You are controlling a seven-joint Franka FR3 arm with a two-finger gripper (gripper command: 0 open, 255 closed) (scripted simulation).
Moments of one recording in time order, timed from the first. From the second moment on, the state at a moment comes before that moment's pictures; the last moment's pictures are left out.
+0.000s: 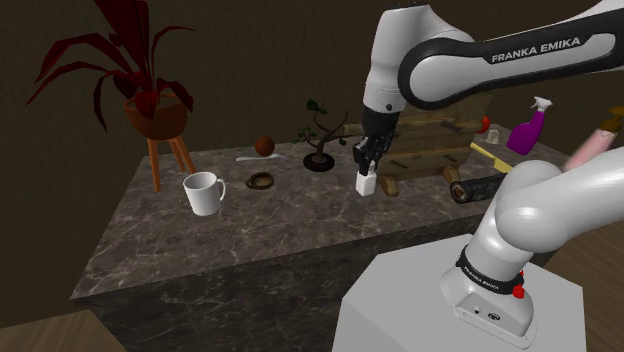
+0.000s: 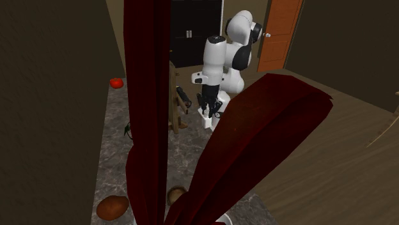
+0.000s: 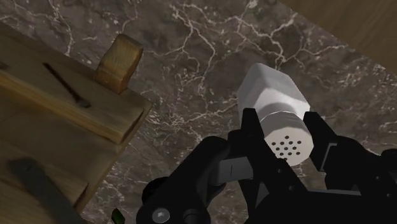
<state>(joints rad) 0.03 -0.76 0.24 -2.65 0.10 1.95 0.28</state>
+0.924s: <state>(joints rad) -0.04 -0.33 0.30 -2.24 0.03 1.96 0.35</state>
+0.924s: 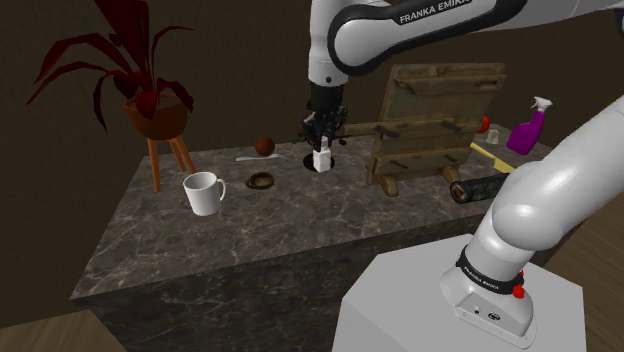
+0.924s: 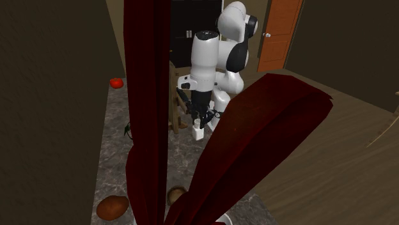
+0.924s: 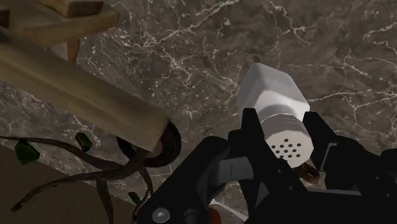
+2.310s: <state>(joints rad) 0.02 0.41 0.35 -1.38 -0.21 1.79 0.50</state>
